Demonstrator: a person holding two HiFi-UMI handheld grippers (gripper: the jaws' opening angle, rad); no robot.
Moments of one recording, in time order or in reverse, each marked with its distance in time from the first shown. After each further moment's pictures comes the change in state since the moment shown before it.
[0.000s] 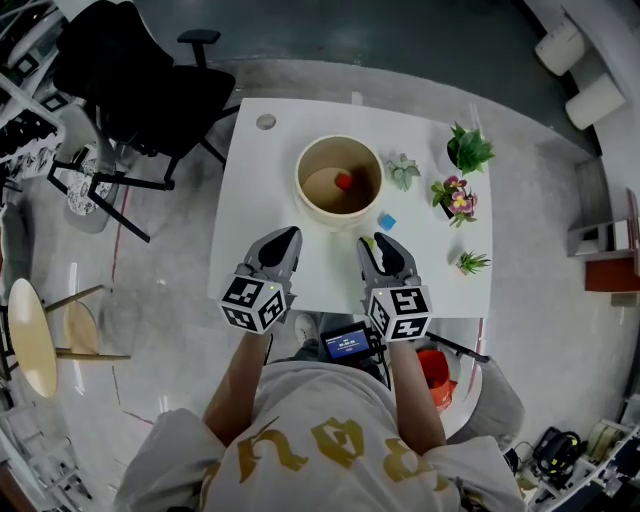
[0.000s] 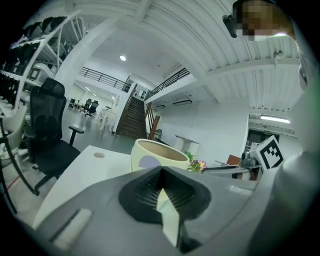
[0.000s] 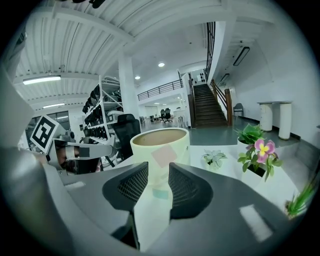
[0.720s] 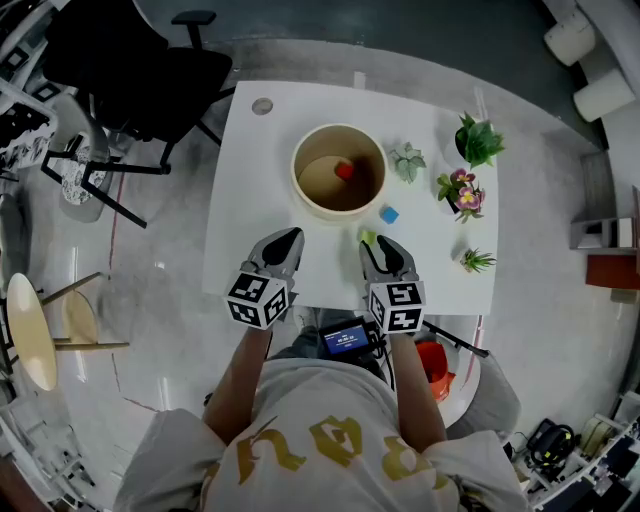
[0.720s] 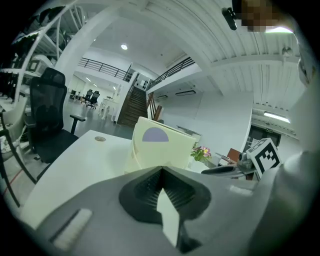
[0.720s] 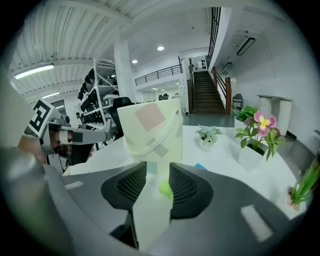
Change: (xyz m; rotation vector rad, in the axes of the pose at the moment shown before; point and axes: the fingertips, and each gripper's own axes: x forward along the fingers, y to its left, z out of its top) left arm 0.018 0.011 -0.050 -0.027 0.117 0.012; right arm 0.020 -0.026 -0.067 -0.016 0.178 -0.034
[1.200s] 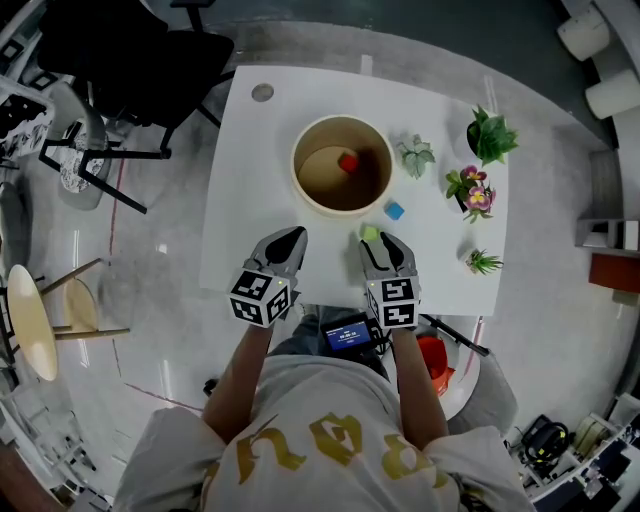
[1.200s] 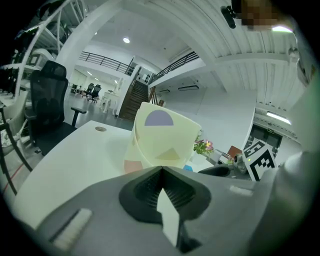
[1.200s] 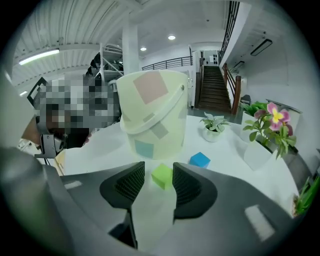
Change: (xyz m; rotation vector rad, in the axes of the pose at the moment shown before) left arm 0.013 0.005 -0.025 -0.032 0.062 0.006; right arm 0.025 -0.008 -0.034 -0.122 0.113 0.005
